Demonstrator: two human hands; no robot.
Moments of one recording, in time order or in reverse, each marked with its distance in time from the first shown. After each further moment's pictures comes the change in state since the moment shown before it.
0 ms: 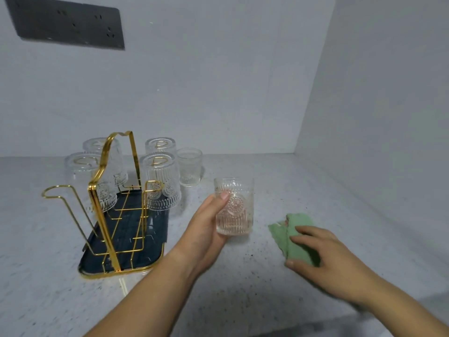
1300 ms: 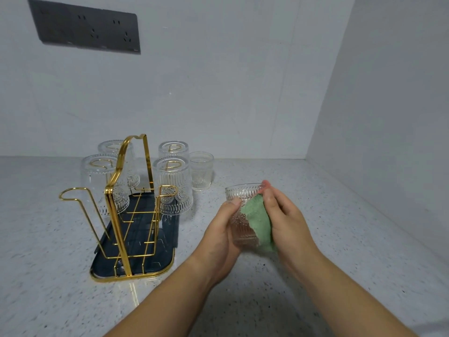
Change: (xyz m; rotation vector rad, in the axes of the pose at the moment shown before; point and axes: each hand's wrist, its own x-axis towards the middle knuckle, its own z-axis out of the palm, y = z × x) left_hand 0.006 -0.010 0.000 0.114 -0.007 0.056; right_hand 0.059 -0.122 0.001 1.316 0.312 0.006
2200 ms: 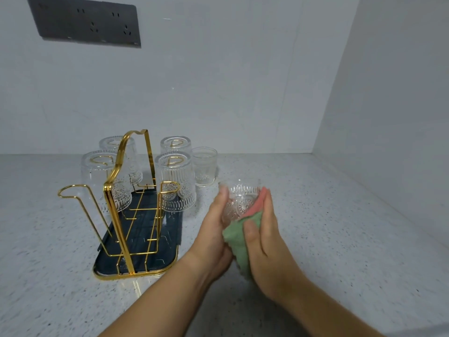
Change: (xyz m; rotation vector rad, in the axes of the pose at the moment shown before) left_hand -0.008 0.011 -0.003 -0.184 -0.057 -0.060; right_hand -0.029 0.040 0.017 -0.476 -0.217 -0.196
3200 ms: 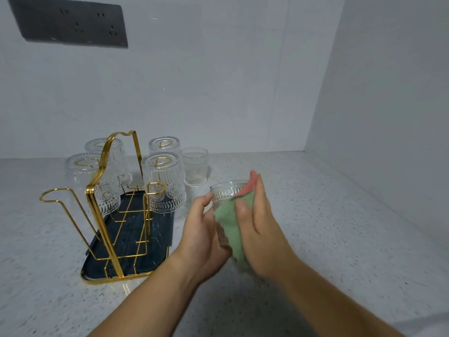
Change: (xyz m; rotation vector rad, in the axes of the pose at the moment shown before) left_hand -0.003 0.008 0.004 0.008 0.022 -0.101; right_hand 0.018 -0.016 -0.013 -0.007 0.033 0.009
